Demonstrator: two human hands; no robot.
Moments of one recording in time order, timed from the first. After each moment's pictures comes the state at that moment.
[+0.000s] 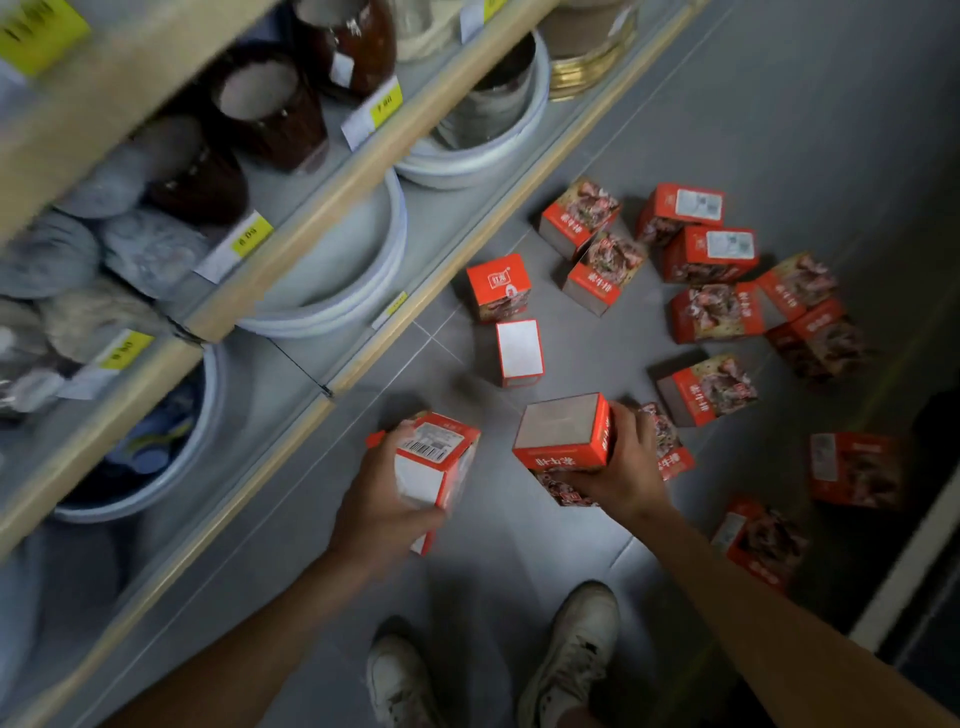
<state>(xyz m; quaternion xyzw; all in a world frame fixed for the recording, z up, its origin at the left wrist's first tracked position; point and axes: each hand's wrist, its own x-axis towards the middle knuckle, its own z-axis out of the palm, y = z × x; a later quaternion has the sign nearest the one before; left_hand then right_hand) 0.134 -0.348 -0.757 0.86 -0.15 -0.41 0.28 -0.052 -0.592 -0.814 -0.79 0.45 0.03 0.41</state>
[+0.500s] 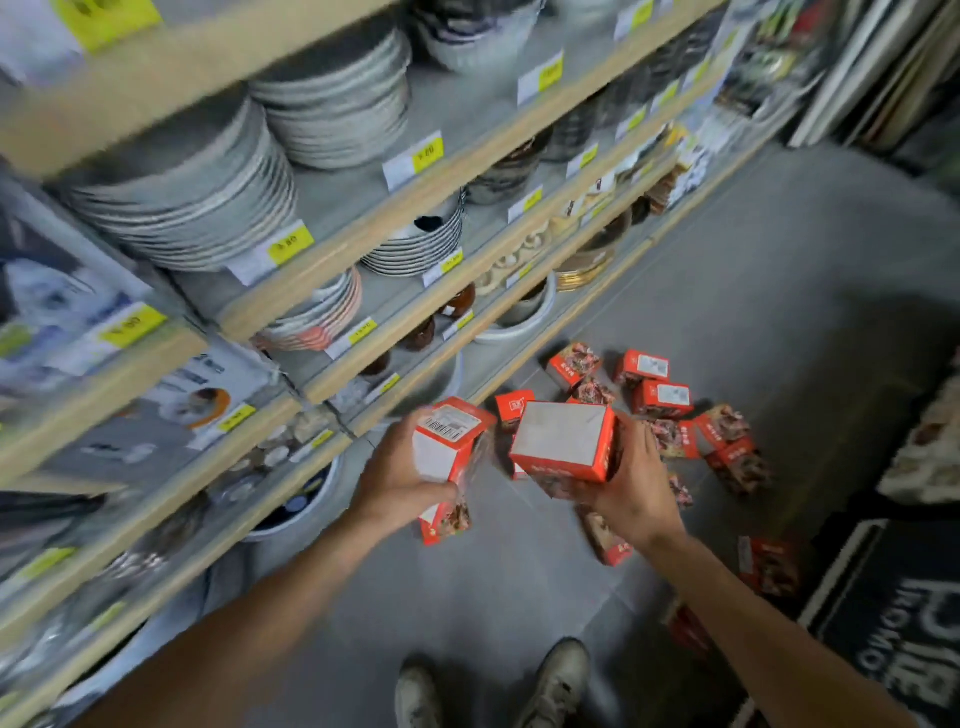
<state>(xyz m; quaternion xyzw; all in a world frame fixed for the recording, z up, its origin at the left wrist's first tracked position) 0.186 -0.368 -0.398 0.86 -0.19 -0.30 0.36 -0.003 -0.600 -0.416 -0.83 0.35 -0.07 0.42</state>
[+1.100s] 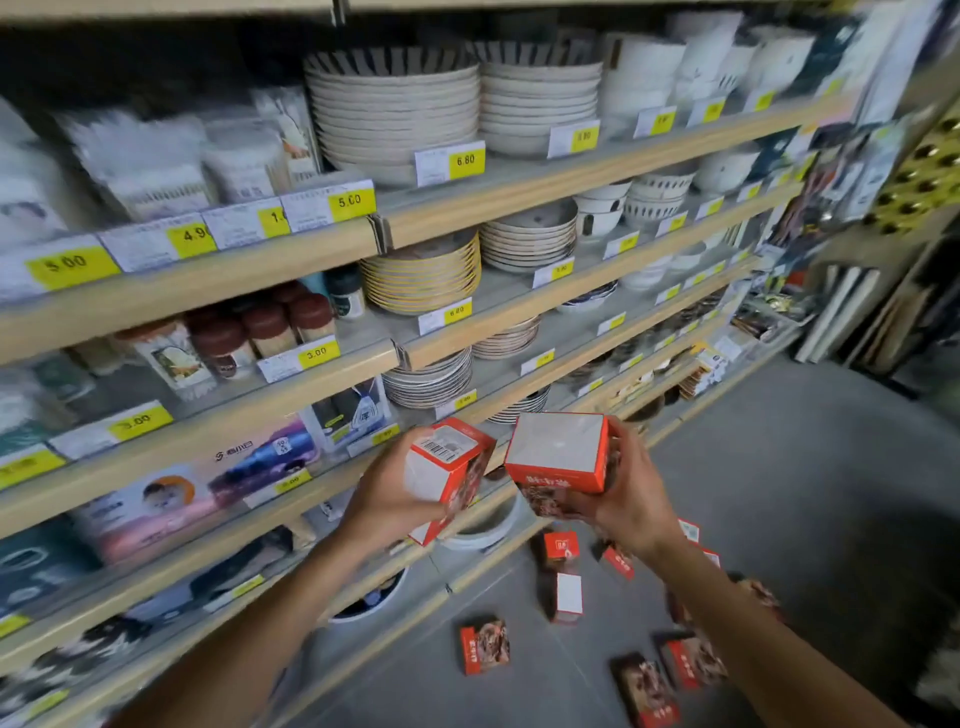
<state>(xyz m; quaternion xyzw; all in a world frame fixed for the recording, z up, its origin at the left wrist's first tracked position) 0.223 -0.214 -0.135 0.84 -0.21 -0.16 0.47 0.074 -0.491 -0.139 -0.87 0.16 -0.18 0.44</state>
